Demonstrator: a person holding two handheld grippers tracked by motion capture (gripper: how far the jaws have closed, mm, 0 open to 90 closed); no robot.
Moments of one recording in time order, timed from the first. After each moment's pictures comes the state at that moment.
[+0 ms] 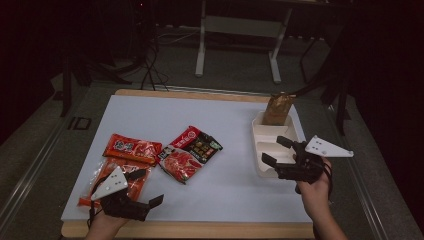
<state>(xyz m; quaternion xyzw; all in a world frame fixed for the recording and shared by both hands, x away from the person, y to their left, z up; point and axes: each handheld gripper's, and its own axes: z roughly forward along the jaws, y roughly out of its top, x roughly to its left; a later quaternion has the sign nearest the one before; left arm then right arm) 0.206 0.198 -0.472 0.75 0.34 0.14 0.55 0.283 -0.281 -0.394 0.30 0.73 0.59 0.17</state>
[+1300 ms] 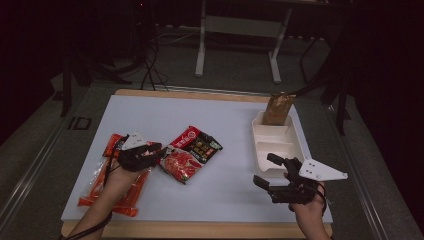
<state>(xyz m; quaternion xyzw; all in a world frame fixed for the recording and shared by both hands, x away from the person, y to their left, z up) 0.318 0.193 -0.484 0.79 0.37 0.17 0.46 0.243 -0.265 -0.413 0.25 0.74 0.61 0.15</state>
